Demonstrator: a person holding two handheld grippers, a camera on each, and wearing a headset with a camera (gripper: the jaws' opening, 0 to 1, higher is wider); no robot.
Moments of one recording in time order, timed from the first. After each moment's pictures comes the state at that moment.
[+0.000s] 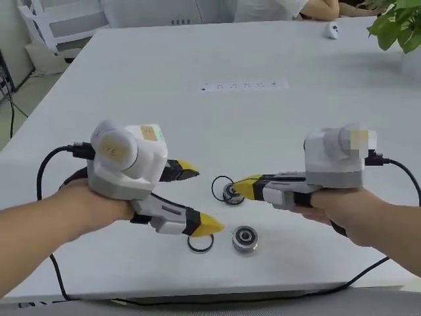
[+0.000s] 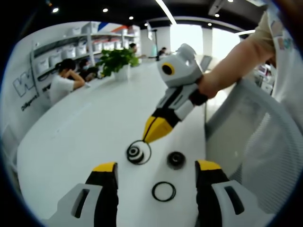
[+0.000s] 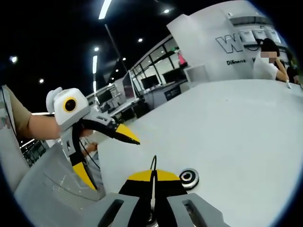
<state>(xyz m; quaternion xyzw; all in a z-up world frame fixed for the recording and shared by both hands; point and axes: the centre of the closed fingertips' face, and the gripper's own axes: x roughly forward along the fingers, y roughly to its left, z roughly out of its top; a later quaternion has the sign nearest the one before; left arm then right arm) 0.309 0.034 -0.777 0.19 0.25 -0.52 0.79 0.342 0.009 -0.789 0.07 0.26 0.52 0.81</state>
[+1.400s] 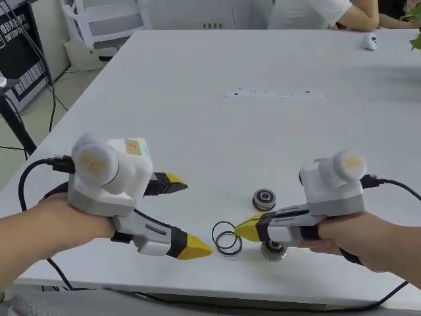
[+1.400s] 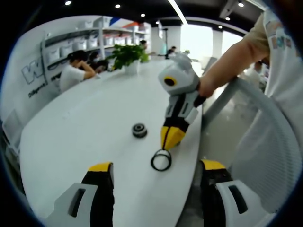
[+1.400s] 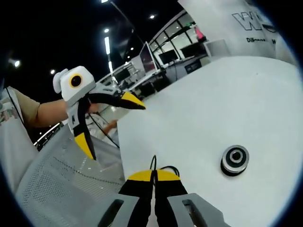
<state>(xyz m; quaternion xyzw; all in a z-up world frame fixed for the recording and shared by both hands) 0.283 0.097 -0.780 0.17 0.27 -0.49 0.81 0.287 0.053 -0.832 0.05 0.35 0.61 0.71</state>
